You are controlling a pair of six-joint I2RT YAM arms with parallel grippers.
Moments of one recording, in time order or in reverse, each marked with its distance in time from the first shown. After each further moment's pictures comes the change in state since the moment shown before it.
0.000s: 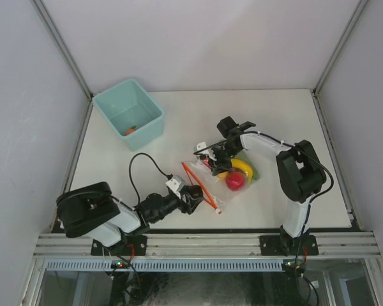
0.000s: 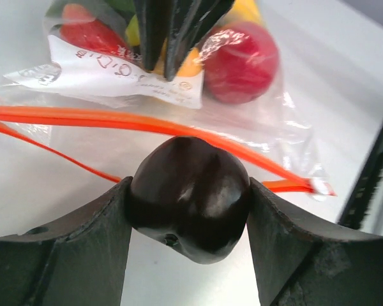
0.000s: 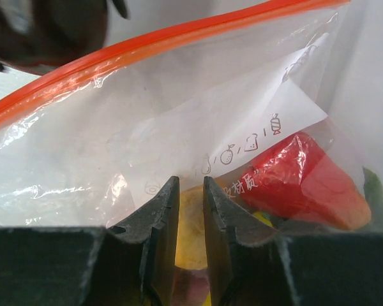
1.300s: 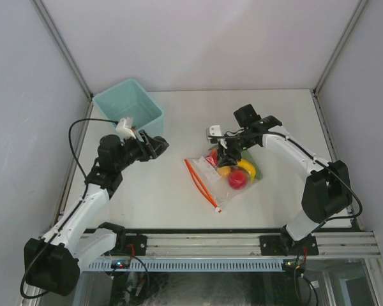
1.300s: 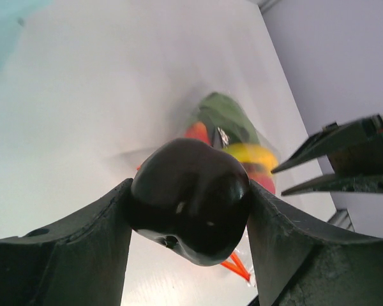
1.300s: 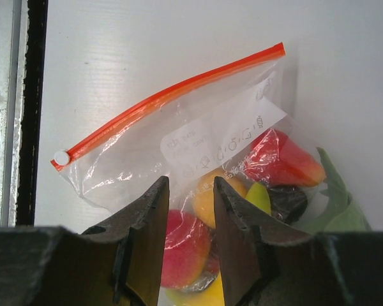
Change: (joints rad) left arm 0.782 -0.585 0.535 -1.247 0.552 -0.340; right arm -0.072 -0.264 -0.008 -0.042 -0.077 0.208
